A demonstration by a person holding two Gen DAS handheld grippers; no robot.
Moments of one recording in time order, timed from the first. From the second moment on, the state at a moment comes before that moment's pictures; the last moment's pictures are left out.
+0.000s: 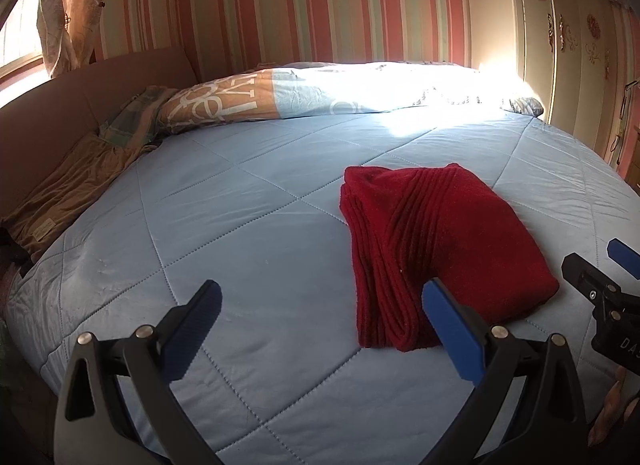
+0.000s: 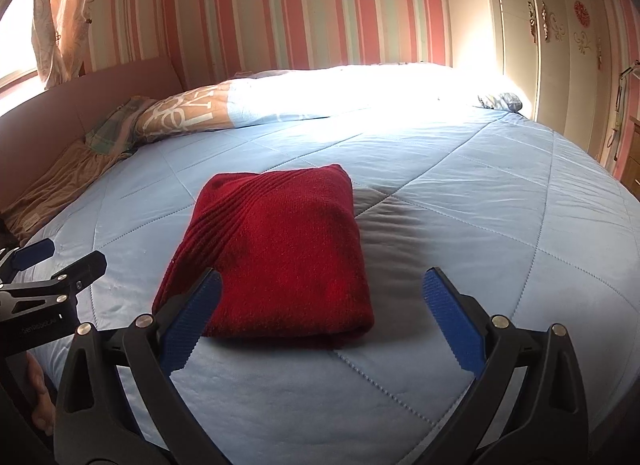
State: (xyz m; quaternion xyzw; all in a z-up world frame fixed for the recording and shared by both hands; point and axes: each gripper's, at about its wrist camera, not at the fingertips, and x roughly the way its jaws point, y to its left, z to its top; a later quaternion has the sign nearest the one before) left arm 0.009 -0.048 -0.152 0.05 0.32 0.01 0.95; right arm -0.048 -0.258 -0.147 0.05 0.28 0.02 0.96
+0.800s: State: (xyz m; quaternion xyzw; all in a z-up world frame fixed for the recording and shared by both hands) left arm -0.012 -0.036 -0.121 0.05 0.27 0.04 0.96; right arm -0.073 -0.244 -0.118 0.03 0.26 0.01 0.96
